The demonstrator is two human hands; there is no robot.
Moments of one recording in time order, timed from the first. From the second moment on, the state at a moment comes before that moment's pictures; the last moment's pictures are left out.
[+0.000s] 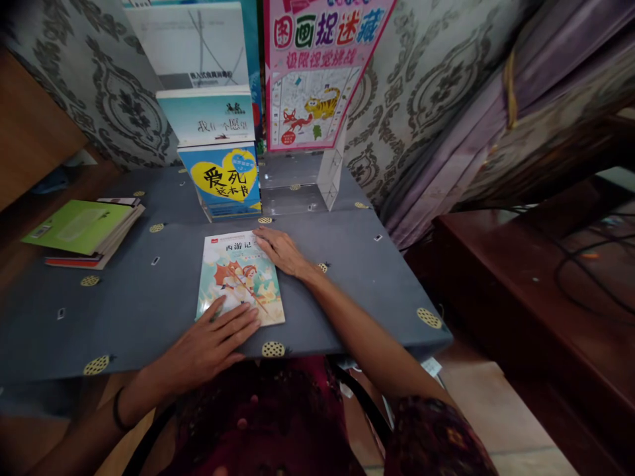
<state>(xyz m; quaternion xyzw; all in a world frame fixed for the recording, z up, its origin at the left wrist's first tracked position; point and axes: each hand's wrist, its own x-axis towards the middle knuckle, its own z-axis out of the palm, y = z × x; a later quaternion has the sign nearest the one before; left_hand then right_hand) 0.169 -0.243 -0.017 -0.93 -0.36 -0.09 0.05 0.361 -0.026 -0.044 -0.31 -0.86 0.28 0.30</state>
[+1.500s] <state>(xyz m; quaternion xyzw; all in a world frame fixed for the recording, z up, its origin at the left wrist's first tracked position) 0.101 -0.233 -0.035 -0.80 -0.55 -0.22 -0.02 0.364 -0.178 -0.031 -0.40 -0.86 0.22 0.24</state>
